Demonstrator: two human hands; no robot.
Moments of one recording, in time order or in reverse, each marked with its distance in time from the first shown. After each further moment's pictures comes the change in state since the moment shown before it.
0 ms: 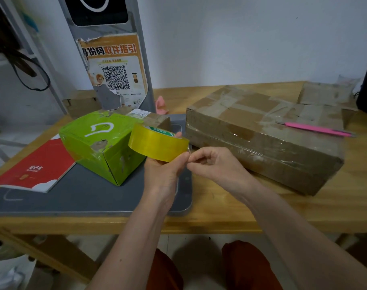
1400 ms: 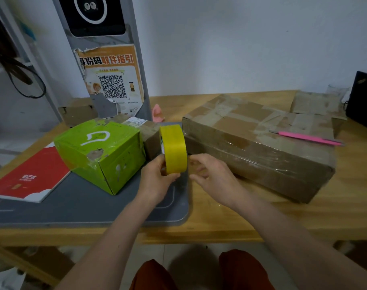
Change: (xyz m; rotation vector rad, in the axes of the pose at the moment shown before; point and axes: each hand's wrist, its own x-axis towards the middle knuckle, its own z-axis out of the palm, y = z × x) left_hand 0.043 -0.023 -0.035 0.786 -0.123 0.123; right_hand 0.018 0.034 -0.003 -0.610 0.108 -0.189
